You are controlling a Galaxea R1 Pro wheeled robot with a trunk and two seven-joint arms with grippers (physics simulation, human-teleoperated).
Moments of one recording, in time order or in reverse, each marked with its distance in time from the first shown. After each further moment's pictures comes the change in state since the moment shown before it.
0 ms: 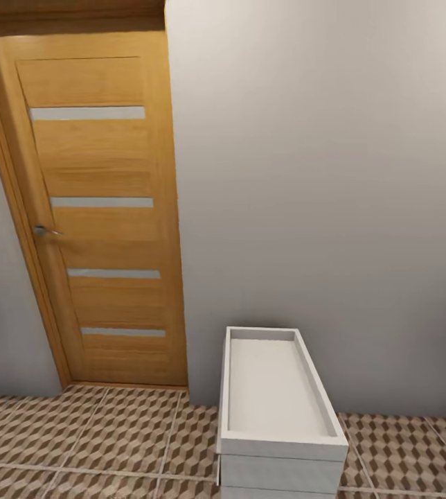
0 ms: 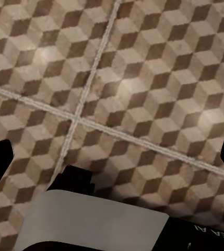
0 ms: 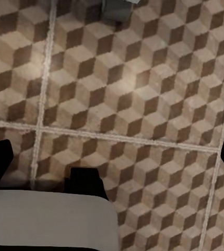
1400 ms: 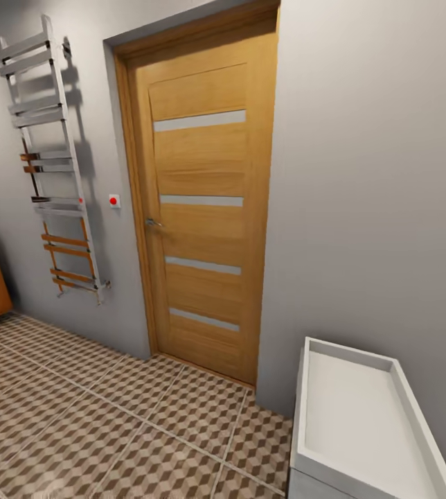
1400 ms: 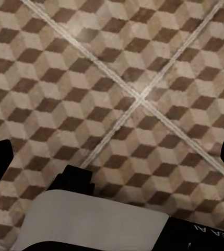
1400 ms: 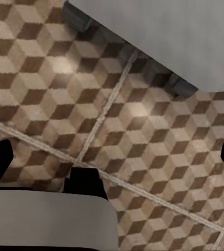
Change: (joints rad) left arm 0.000 0.000 0.000 0.000 0.000 0.000 0.000; right arm 0.000 0.000 0.000 0.000 0.000 0.000 0.000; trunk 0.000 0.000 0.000
